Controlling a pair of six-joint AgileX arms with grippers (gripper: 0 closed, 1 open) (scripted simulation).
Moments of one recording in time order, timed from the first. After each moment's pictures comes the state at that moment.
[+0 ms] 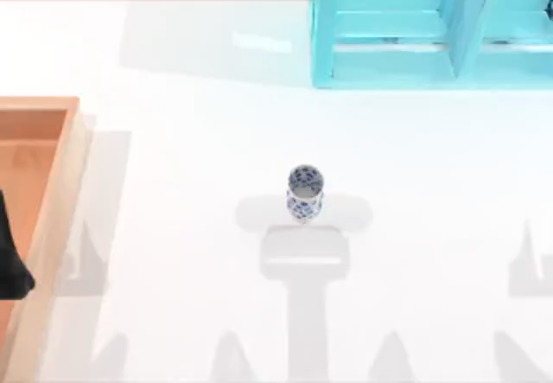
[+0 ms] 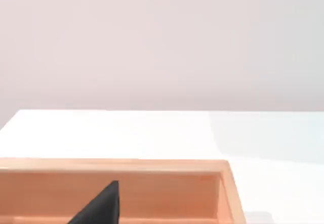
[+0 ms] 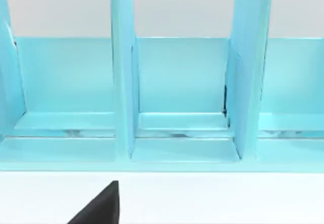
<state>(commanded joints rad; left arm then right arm) 0.00 0.00 0.00 0.00 0.00 0.00 0.00 0.00 0.00 0.00 0.00 0.00</state>
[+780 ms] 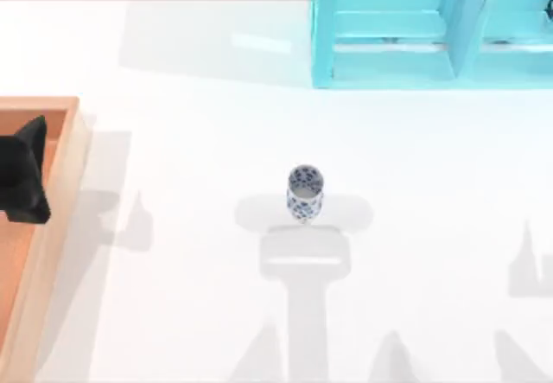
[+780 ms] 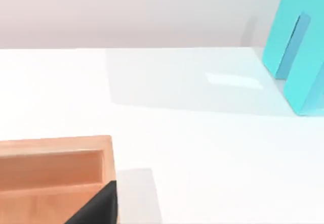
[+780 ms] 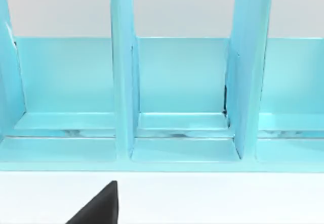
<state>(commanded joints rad) -0.22 0.53 0.61 -0.40 0.02 -0.10 0.00 0.00 0.00 0.00 0.00 0.00</state>
